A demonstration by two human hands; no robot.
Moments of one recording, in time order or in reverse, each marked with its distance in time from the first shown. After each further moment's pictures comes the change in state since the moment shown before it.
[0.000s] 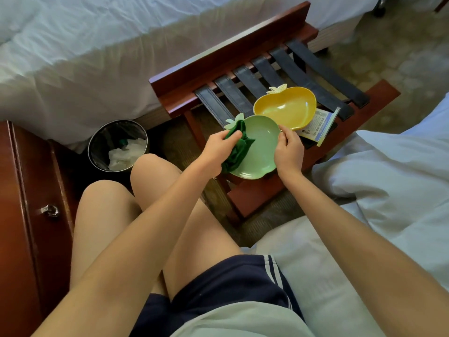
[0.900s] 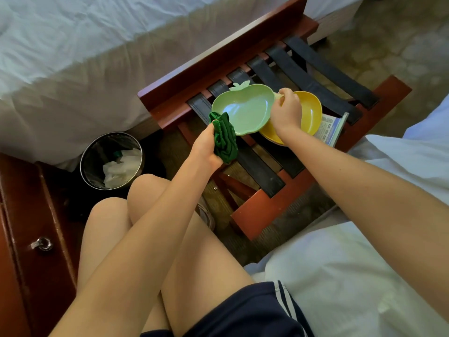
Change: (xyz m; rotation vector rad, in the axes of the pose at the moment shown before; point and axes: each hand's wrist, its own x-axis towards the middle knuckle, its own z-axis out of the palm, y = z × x) left_hand 0.061 0.029 -0.006 -0.649 -0.004 -0.234; right_hand 0.117 -0.035 0.030 -0.200 -0.054 0.104
